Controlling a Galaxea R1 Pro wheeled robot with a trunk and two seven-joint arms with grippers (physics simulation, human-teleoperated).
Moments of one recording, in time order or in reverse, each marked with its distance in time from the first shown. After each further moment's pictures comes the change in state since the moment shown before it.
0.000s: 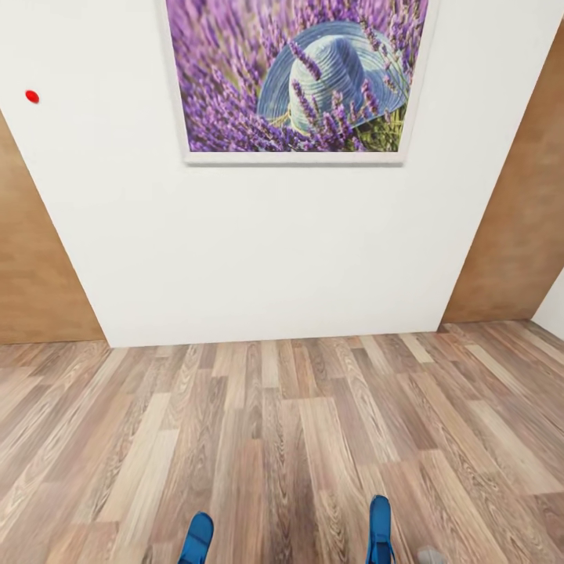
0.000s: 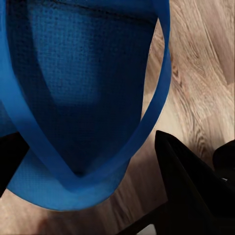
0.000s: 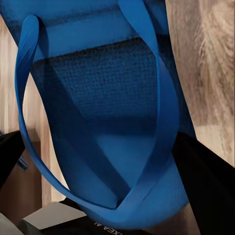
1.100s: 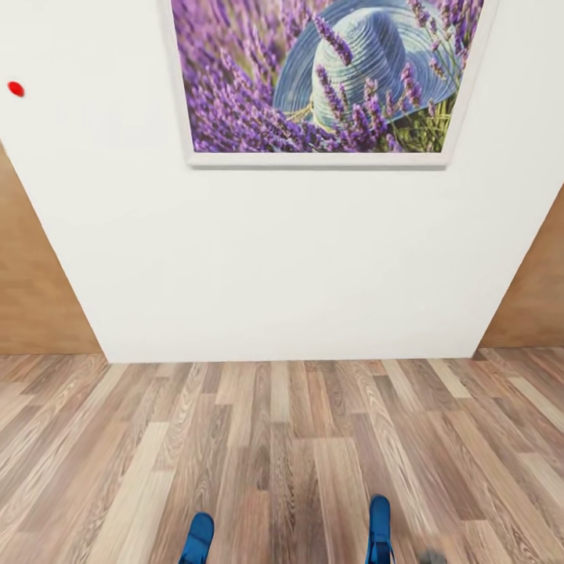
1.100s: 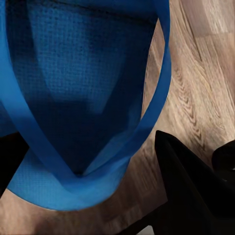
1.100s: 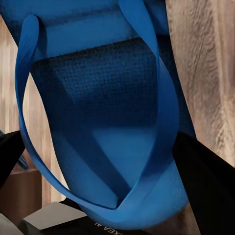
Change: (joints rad) left arm 0.000 -0.003 0.001 0.000 0.000 0.000 0.000; right arm 0.000 0.002 0.001 -0.001 0.000 0.000 0.000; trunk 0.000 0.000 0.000
